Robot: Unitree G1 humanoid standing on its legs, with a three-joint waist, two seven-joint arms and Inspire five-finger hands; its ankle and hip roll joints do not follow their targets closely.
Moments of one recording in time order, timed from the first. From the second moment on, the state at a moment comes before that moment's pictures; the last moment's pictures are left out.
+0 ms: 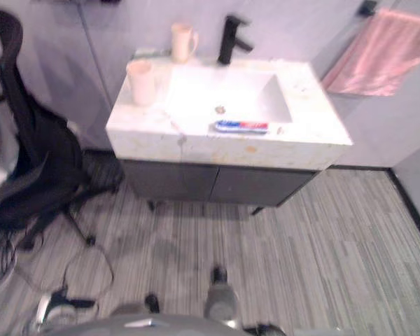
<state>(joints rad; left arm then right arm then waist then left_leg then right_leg) -0.04 0.27 -0.19 1.34 -0.18 -0.10 0.45 0.01 -0.19 0.19 1.32 0.32 0.11 -0.18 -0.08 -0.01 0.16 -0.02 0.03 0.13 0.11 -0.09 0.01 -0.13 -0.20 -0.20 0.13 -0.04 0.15</state>
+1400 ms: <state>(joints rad) -0.03 0.24 -0.19 1.30 -0.19 -0.11 0.40 -0.06 -0.17 0.17 1.27 0.32 -0.04 -0.15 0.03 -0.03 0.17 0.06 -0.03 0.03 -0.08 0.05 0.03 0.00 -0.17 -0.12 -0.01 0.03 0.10</state>
